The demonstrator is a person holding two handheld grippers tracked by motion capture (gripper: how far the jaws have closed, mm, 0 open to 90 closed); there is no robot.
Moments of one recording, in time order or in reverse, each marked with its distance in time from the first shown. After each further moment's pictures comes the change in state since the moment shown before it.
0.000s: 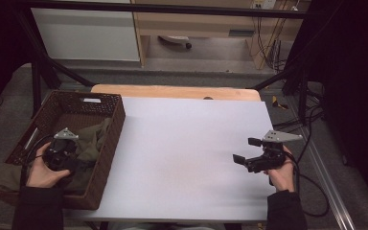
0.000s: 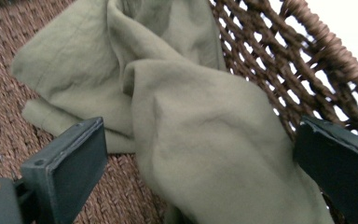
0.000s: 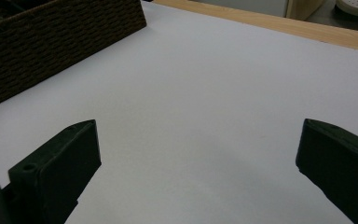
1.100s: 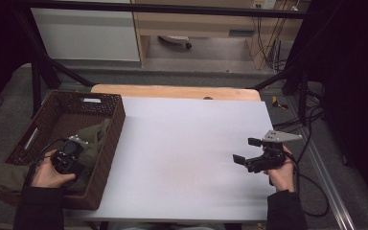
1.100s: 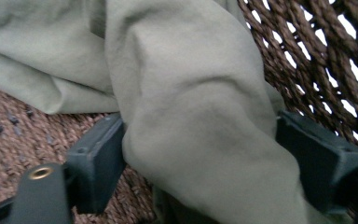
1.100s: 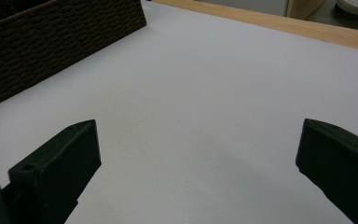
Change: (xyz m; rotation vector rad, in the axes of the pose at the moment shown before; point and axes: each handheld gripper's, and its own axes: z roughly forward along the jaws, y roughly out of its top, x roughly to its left) left arm -0.002 -0.003 0.025 0.232 -0.028 0.006; right arm 0.000 0.000 0.000 0.003 0.000 0.000
